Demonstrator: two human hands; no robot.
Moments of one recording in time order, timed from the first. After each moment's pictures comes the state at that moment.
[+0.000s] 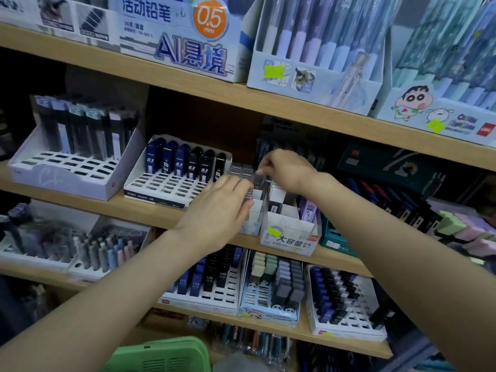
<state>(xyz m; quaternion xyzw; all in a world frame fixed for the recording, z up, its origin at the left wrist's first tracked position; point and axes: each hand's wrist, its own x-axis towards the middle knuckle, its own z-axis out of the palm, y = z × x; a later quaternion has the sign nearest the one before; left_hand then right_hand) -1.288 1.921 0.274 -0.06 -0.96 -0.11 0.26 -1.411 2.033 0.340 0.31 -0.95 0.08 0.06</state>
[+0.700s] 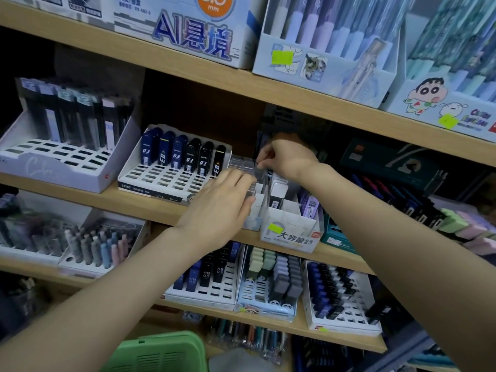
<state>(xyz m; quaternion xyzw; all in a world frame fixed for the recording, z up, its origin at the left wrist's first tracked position) -1.294 1.920 0.264 -0.08 -0.95 -0.15 0.28 -1.420 2.027 0.344 0.31 -0.94 0.11 0.09</state>
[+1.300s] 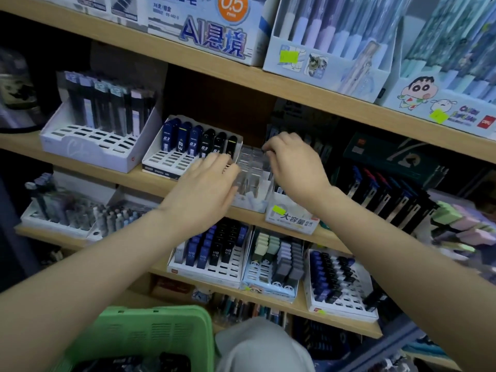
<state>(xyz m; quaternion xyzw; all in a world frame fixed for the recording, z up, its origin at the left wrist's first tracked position) -1.250 1.902 0.272 -0.05 -0.95 -0.02 0.29 -1.363 2.048 0.320 0.40 -0.86 0.01 0.31</state>
